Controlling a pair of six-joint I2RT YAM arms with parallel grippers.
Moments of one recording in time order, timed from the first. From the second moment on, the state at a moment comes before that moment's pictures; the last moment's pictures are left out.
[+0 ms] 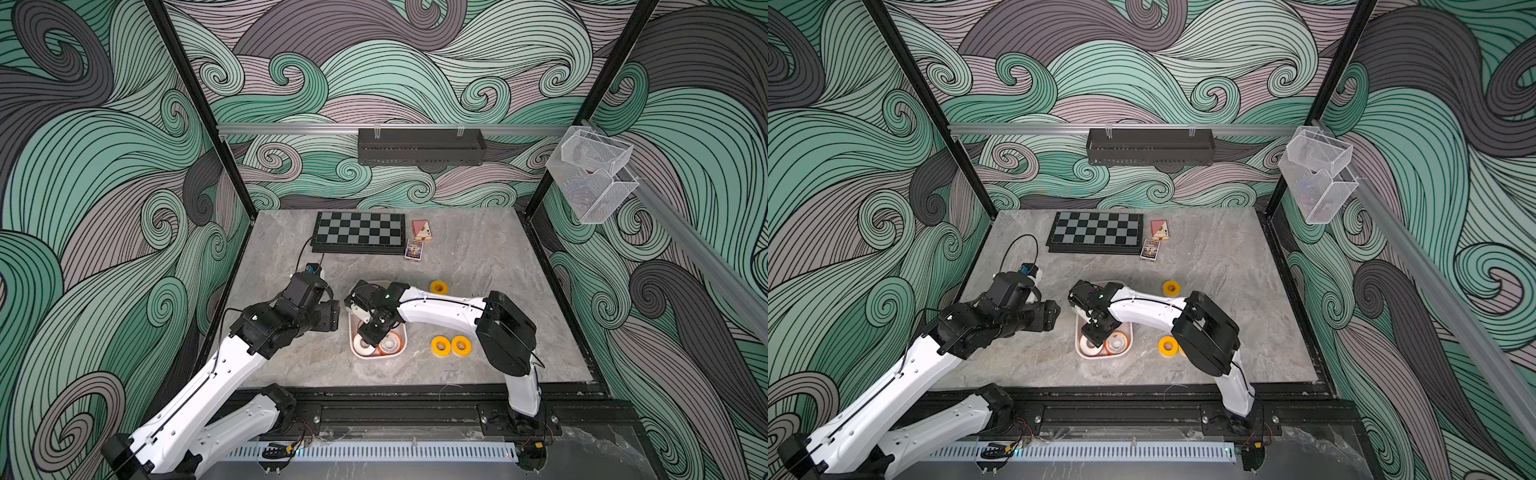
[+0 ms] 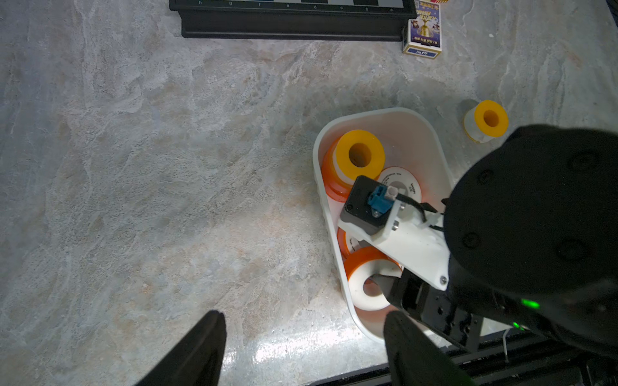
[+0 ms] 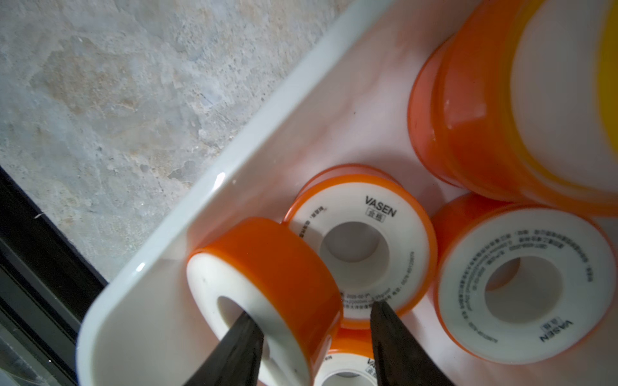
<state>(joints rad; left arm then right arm) -0.60 0.89 0.99 -1.04 -0.19 -0.44 1.03 2.02 1.51 -0.83 -0.04 0.14</state>
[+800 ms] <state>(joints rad) -0.60 0.89 0.99 -1.04 -0.19 -0.44 1.02 1.97 1.51 -0.81 -0.04 0.16</state>
